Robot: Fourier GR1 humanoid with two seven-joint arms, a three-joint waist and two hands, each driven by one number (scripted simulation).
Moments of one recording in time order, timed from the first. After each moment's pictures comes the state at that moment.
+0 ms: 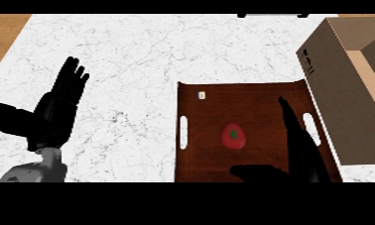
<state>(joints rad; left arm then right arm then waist) -0.08 0.22 -0.02 -1.67 0.21 0.19 0.20 0.07 -0.09 0.40 -2.06 0.73 -0.08 1.03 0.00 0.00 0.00</state>
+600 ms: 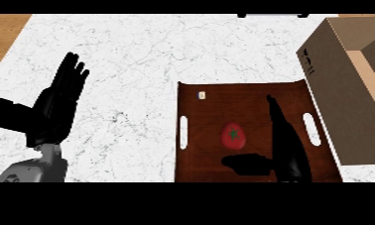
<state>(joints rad) -0.11 0.19 0.01 -1.69 0.17 0.17 0.24 0.03 -0.02 0.38 -1.92 0.76 -0.09 1.00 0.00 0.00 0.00</state>
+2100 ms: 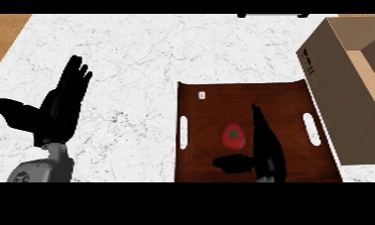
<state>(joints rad) -0.11 0.12 0.07 -1.64 0.12 0.11 0.20 0.04 -0.01 0.42 -1.67 0.74 -0.23 0.88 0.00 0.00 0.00</state>
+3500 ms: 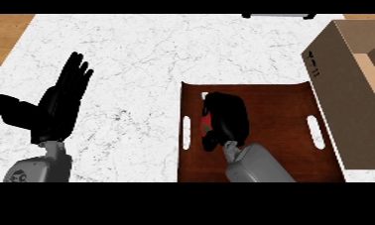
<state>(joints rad) -0.13 0.12 0.08 -1.65 0.12 0.07 0.23 -0.37 -0.03 0.57 -1.40 1.01 -0.01 0.77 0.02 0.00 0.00</state>
